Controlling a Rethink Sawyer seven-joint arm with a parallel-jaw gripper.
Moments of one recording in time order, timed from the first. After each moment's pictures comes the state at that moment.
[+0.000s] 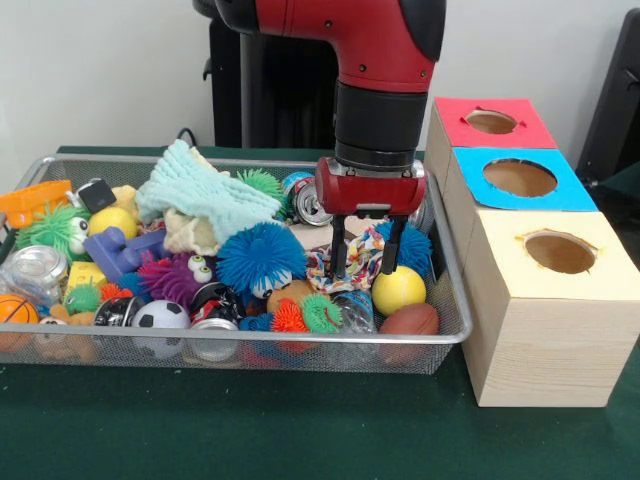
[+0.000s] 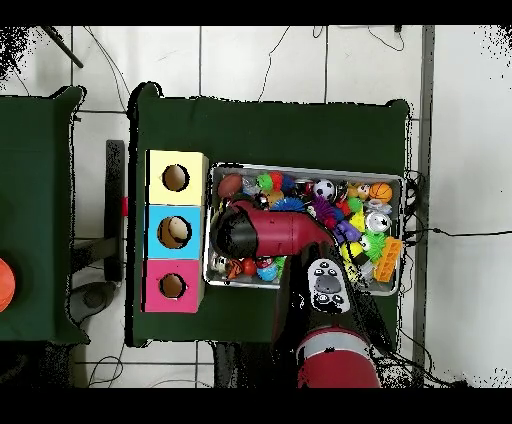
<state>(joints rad) -0.19 -0.53 0.02 1.64 -0.20 0.20 1.57</state>
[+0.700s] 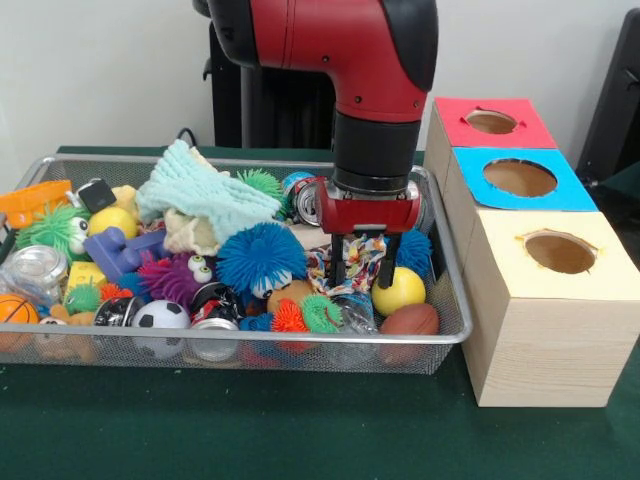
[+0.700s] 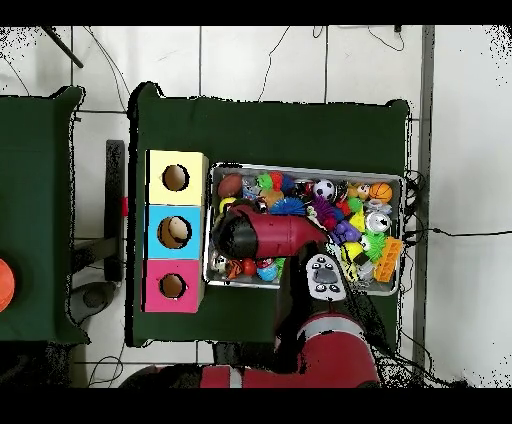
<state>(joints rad) -0.20 -0.46 0.02 1.63 -0.20 0.17 1.57</state>
